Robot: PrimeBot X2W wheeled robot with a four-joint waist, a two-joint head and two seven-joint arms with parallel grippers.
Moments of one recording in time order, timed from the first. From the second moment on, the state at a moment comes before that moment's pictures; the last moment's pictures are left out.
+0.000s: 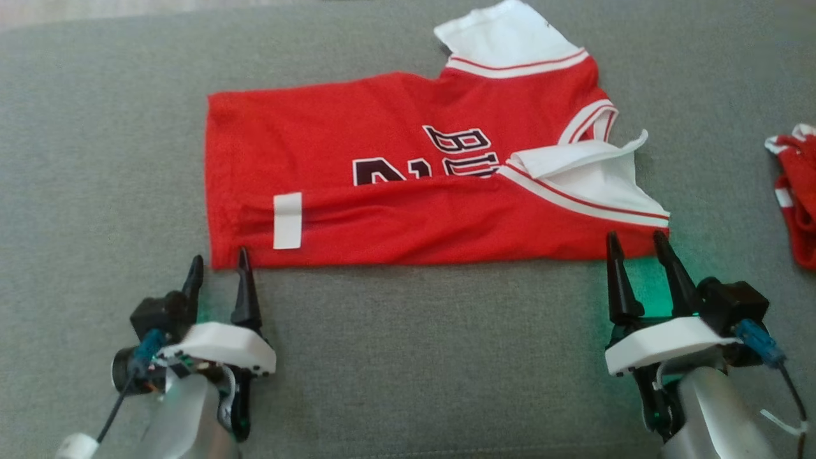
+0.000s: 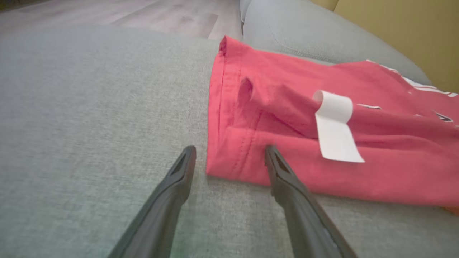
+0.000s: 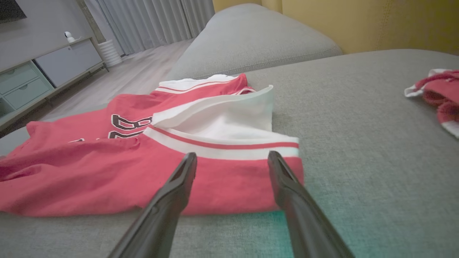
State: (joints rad) left arm -0.35 0.04 -0.07 0.74 -0.29 -0.05 -0.26; right arm -0.18 -0.05 0.05 0.45 0.21 0.13 -0.25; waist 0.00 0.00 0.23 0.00
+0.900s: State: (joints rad) left arm -0.45 0.04 -0.17 0.85 -0.37 -0.10 -0.27; right arm -0.31 -0.05 -0.06 0.68 0.28 0.13 -0.26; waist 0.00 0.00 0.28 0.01
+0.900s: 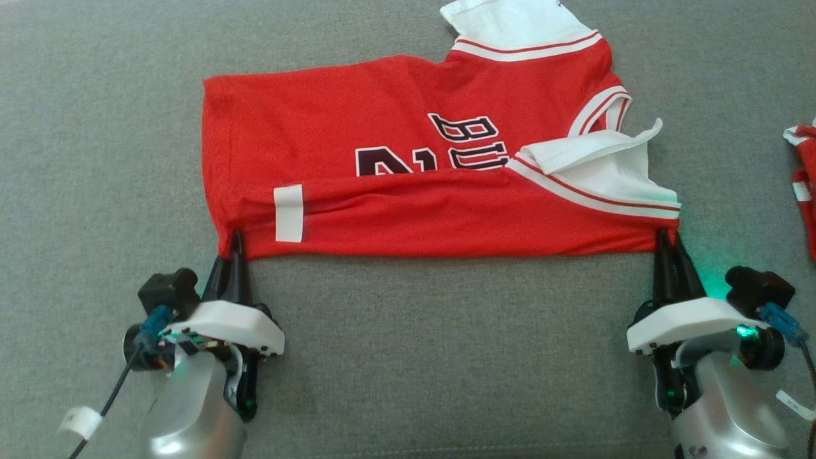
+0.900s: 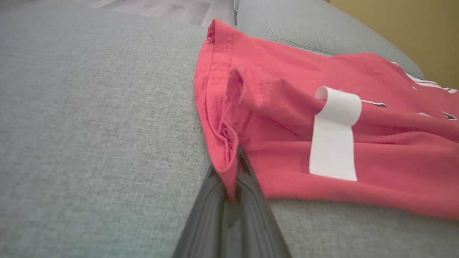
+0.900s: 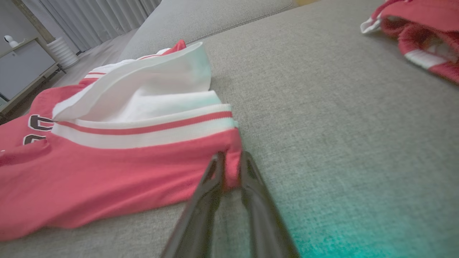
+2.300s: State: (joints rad) left arm -0.64 0.20 -0.17 0.91 -0.28 -0.12 -0.14; right arm -0.25 -0.05 0.02 0.45 0.29 0.13 -0.26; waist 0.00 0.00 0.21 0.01
